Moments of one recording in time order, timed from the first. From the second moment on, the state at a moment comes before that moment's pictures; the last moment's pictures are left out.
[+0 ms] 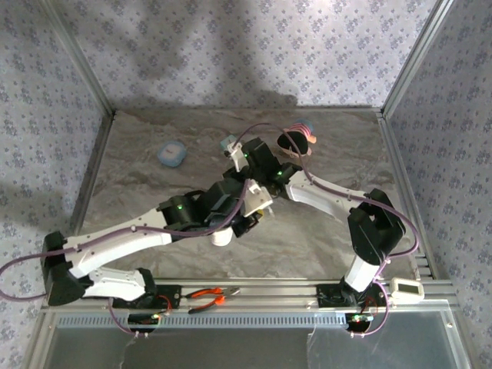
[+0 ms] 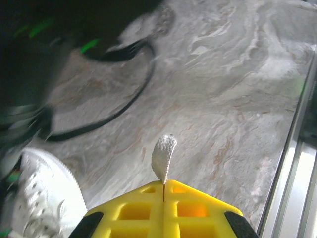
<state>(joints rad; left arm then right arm) -1.14 1.26 1.13 -0.54 -0.06 0.03 0.78 1.70 1.27 -0.19 -0.25 0.19</state>
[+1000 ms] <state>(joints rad) -1.24 1.44 1.20 -0.54 -0.02 0.13 0.82 1.76 1.36 -0.28 -0.39 0.07</state>
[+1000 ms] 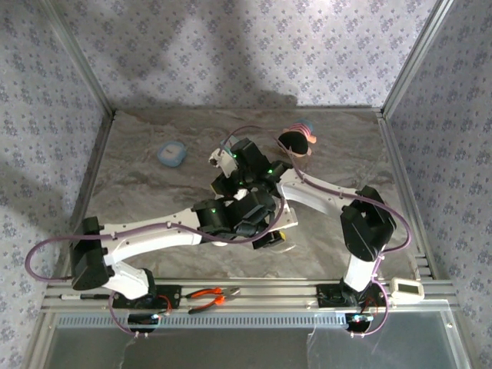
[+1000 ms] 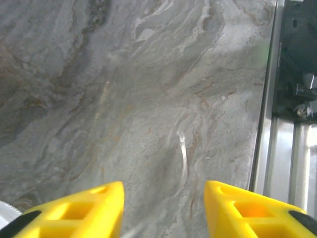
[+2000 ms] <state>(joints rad) -0.33 0.92 0.76 -0.42 0.52 -0.20 0.83 1.66 1.20 -0.15 -0.35 0.02</state>
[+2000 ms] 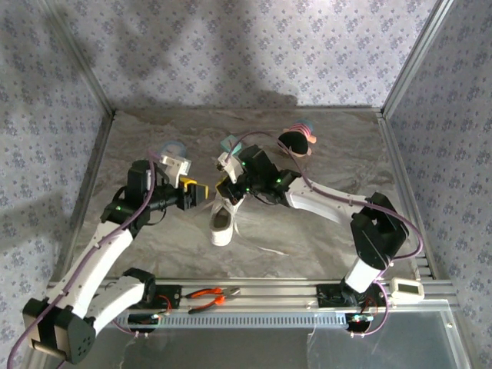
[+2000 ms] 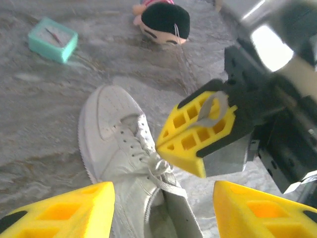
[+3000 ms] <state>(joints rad) -0.34 1.12 0.77 -0.11 0.79 -0.33 0.84 1.66 1.20 -0.14 -0.42 -0.07</state>
